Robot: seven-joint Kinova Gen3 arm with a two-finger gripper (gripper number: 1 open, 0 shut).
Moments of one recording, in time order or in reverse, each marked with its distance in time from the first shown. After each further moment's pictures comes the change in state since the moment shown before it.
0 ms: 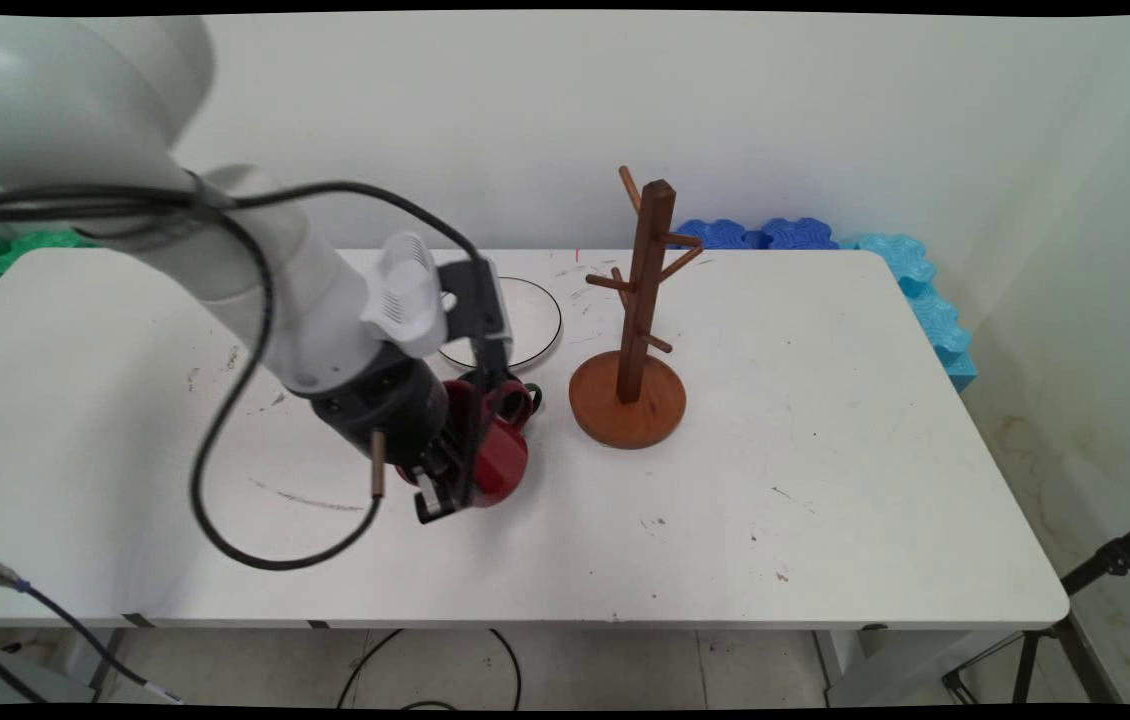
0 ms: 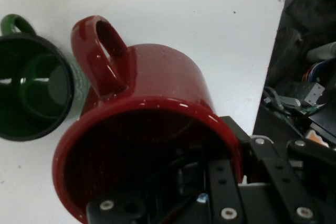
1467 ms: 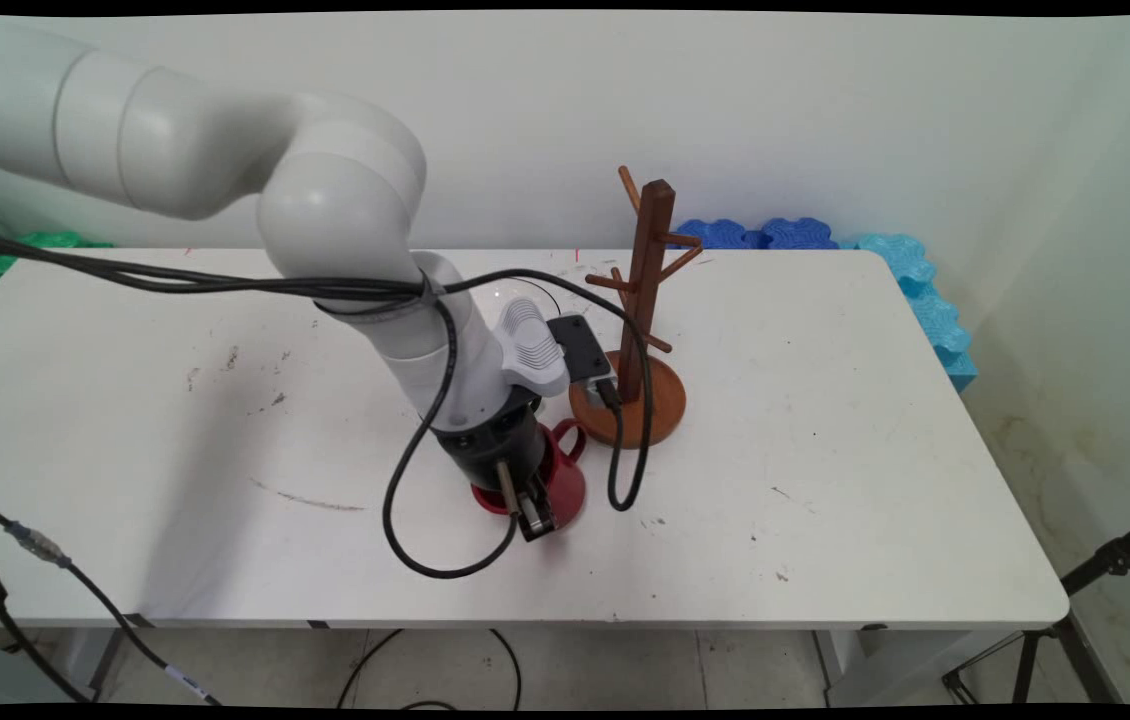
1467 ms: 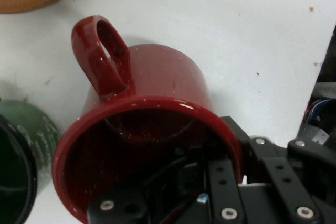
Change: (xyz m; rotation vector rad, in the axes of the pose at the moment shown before) arm 0.050 -0.012 0.093 -0.036 -0.034 -0.106
